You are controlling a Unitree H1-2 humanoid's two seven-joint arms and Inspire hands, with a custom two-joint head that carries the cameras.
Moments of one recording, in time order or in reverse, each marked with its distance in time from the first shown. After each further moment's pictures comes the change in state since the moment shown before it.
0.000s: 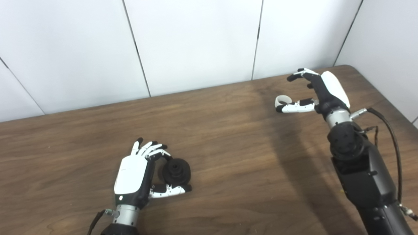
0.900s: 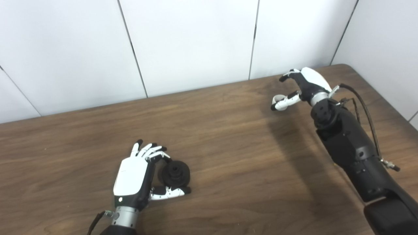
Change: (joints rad) left arm 0.002 0.006 -0.005 -0.005 0.027 0.003 -0.015; right arm -0.217 -0.090 0.150 0.387 -0.064 0.001 0.080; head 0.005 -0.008
